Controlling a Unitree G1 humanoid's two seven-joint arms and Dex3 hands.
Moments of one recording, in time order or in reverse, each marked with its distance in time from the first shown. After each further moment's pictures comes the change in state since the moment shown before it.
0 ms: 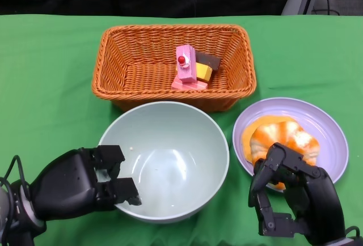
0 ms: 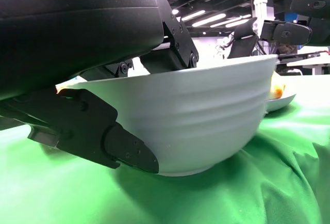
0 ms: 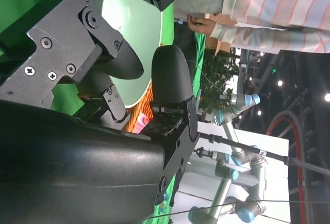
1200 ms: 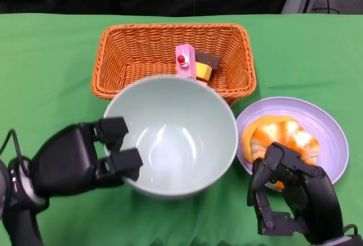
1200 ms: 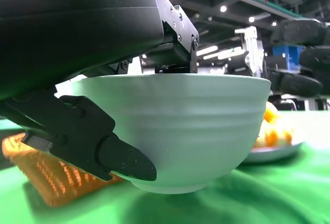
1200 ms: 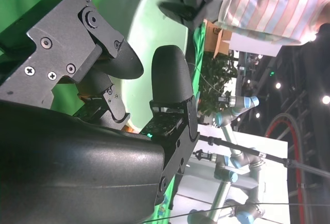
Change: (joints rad) left arm -0.034 0.057 0.081 -0.135 0.025 -0.027 -0.008; right arm -0.017 0.000 0.000 0.040 0.015 -0.021 0.016
